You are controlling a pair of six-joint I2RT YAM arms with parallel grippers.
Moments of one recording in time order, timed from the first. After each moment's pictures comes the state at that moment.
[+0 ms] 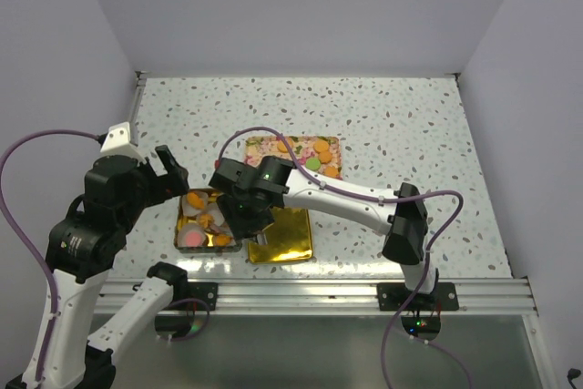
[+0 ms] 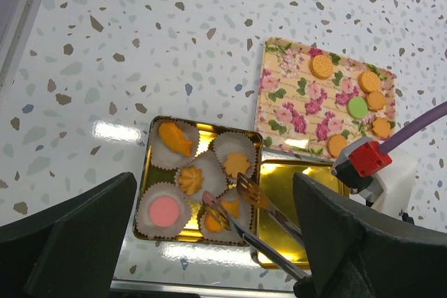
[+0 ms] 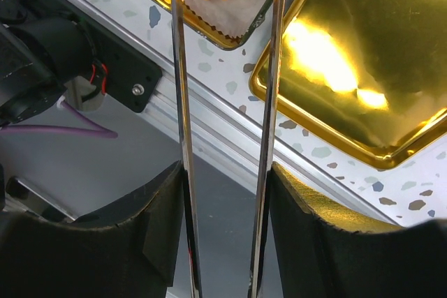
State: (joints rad) left arm -0.31 0.68 1.25 -1.10 -0.28 -0.47; right arm 1.23 1.98 1.95 -1.15 -0.03 0.72
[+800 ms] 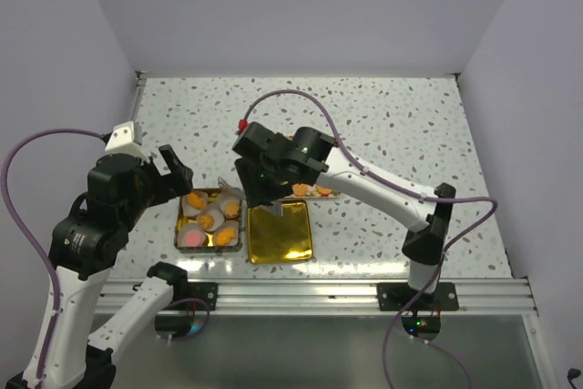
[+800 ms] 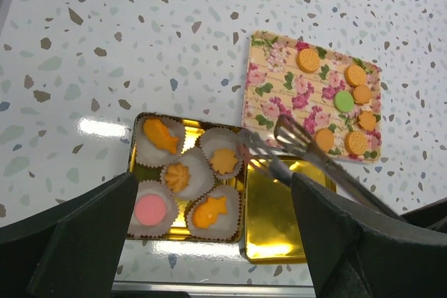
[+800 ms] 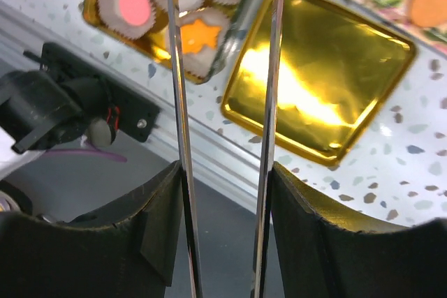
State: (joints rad) left arm -0.31 0.69 1.24 -1.09 -0.25 -0.49; right arm 1.17 1.89 2.08 -1.24 0.10 0.71
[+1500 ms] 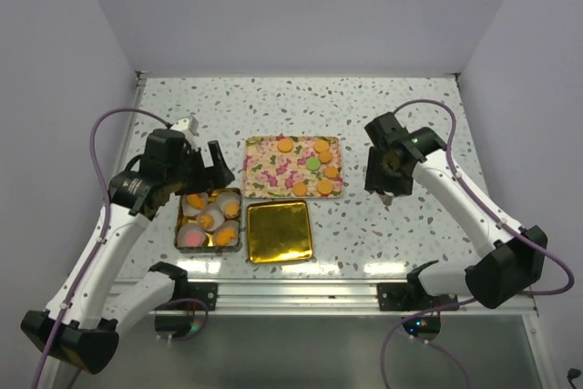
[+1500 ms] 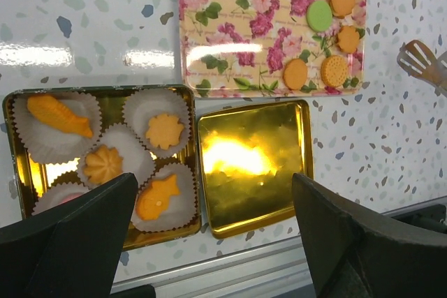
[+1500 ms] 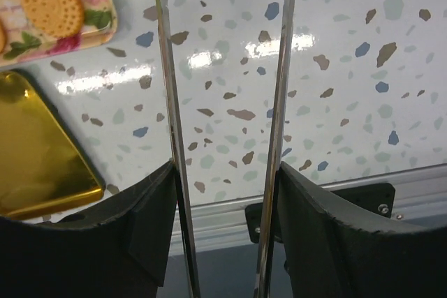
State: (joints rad) left arm -0.31 0.90 1.04 -0.88 0.07 -0.50; right arm 0.51 1.32 1.29 -1.26 0.27 0.64
